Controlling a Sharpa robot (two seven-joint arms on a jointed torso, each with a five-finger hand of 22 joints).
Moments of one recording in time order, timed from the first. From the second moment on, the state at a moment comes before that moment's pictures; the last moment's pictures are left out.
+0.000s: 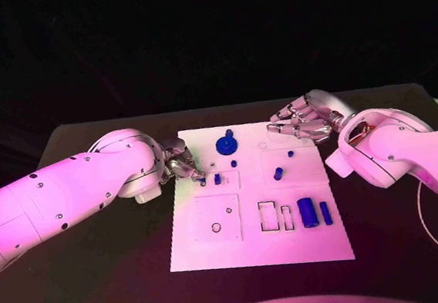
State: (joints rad) left arm 1.25 -0.71 -0.04 1.43 -1.10 0.12 -0.53; left_hand 1.17 -0.16 0.61 0.16 0.32 0.93 0.04 0.60 0.69 1.32 -0.04 1.04 0.89 1.47 -0.08 1.57 1.31 0.05 1.46 0.03 1.42 1.31; right arm 0.99 -0.92 0.21 1.67 -1.03 -0.45 -0.19; right_hand 1.32 -0.05 -0.09 0.28 0.39 1.01 0.13 0.06 0.07 1.26 0.05 0.82 0.99 1.46 -0.02 1.38 1.27 0.05 1.42 0.08 1.44 1.30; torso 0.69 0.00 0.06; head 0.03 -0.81
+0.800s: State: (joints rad) left arm 1.24 -0.70 -0.05 1.43 -1.16 0.14 -0.54; left_hand 1.17 -0.16 0.61 0.16 0.32 0.93 0.04 0.60 0.69 1.32 -0.04 1.04 0.89 1.47 -0.08 1.57 1.31 0.05 1.46 0.03 1.42 1.31; right arm 0.99 -0.92 0.21 1.68 -1.03 -0.45 -0.19; right_hand 1.32 -0.05 -0.09 0.28 0.39 1.01 0.13 0.06 0.07 1.26 0.05 0.82 0.99 1.46 -0.02 1.38 1.27 0.05 1.42 0.08 1.44 1.30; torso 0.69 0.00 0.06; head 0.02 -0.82
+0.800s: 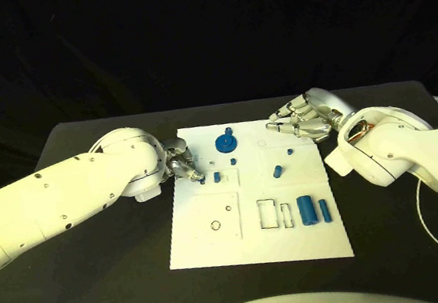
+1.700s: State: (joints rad) left arm 1.25 -0.68 -0.04 1.41 -1.16 0.19 -0.56; left_hand 1.17 -0.15 0.61 0.16 0.32 0.94 0.04 0.60 0.69 1.32 -0.04 1.04 0.89 1.47 -0.08 1.57 1.31 0.05 1.46 0.03 1.42 1.31; right arm 0.99 -0.92 0.21 1.68 -1.03 -0.44 -0.19; right_hand 1.32 -0.05 -0.10 0.29 0.40 1.01 0.13 0.06 0.07 1.26 0.05 0.82 0.99 1.46 -0.02 1.38 1.27 0.05 1.42 0.08 1.44 1.30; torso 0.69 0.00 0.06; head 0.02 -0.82
